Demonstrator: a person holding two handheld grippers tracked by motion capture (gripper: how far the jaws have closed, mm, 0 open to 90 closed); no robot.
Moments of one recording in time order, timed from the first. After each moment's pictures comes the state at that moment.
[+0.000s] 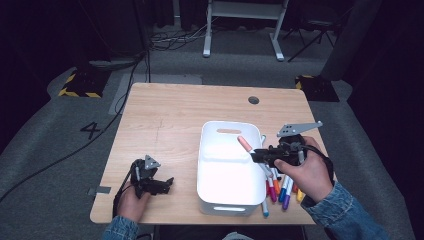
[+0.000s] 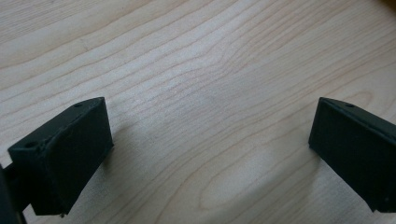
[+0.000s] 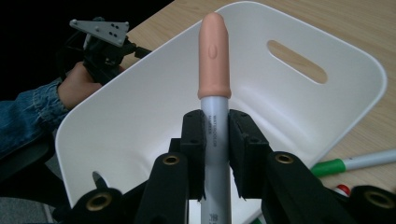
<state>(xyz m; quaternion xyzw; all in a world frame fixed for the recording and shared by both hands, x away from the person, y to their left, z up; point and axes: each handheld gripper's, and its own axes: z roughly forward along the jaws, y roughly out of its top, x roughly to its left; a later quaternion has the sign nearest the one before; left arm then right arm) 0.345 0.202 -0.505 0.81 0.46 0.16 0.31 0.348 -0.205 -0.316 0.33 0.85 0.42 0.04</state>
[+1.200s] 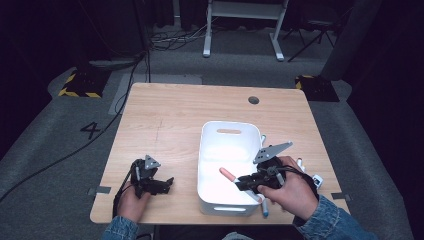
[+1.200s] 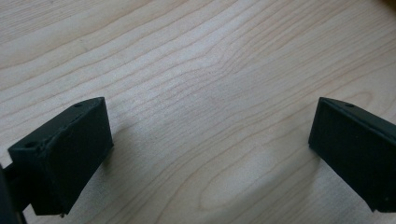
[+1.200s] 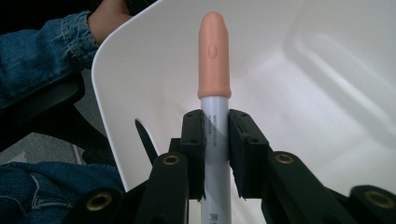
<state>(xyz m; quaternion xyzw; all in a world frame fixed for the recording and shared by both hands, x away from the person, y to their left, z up) 0.345 0.201 -0.505 0.82 0.46 0.16 0.31 0.317 -0.168 -0.354 0.27 0.89 0.36 -0.03</state>
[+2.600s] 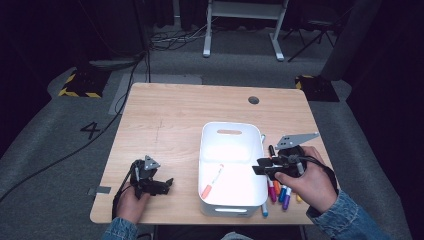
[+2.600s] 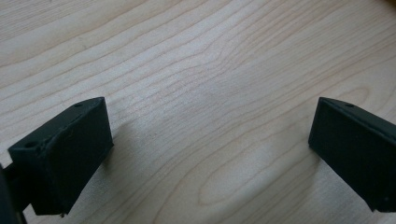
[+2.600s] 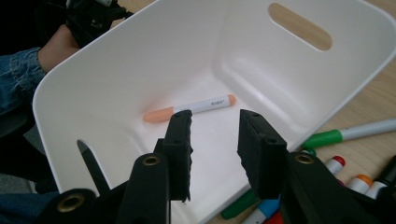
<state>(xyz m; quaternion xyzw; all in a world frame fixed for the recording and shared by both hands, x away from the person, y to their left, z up) 0.344 0.203 -0.505 0.82 0.46 0.16 0.31 0.332 -0.210 -0.332 0.32 0.87 0.38 0.05</state>
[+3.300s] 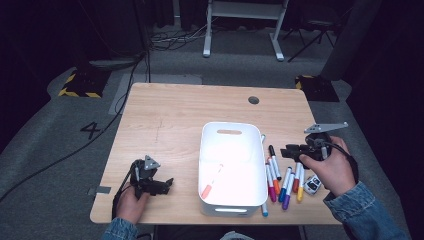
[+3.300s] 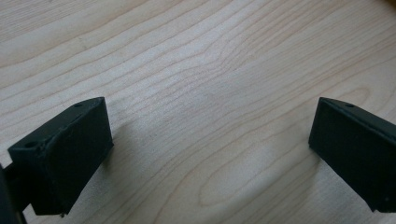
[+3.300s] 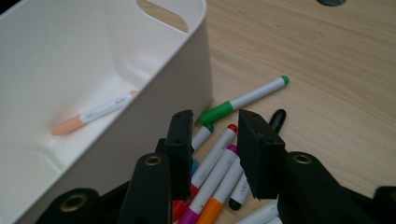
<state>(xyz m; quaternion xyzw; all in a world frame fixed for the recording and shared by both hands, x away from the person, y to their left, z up) 0.344 0.203 -0.505 0.82 0.46 0.15 0.31 0.373 -0.284 -0.343 0.43 0.82 0.36 0.11</state>
